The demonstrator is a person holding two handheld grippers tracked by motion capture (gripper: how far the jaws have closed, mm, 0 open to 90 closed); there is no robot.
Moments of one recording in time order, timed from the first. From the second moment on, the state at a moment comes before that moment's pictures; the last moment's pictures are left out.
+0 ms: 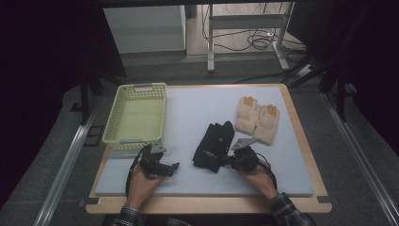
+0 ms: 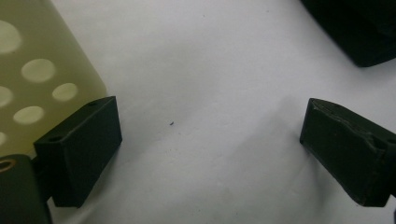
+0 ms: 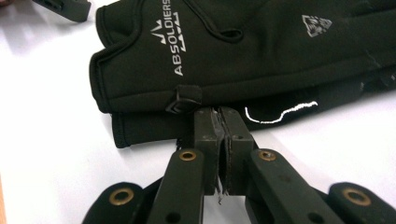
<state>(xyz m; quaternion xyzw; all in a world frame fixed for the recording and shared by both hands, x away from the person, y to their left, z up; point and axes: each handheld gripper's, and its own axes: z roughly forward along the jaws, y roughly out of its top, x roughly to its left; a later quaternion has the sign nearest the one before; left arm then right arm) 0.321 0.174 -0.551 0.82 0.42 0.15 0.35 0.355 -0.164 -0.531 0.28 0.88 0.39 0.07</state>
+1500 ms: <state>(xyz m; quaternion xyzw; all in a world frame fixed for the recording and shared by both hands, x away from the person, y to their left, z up) 0.326 0.141 -0.528 0.84 0.38 0.11 0.37 0.357 -0.215 -0.523 0.32 0.85 0.39 0.14</state>
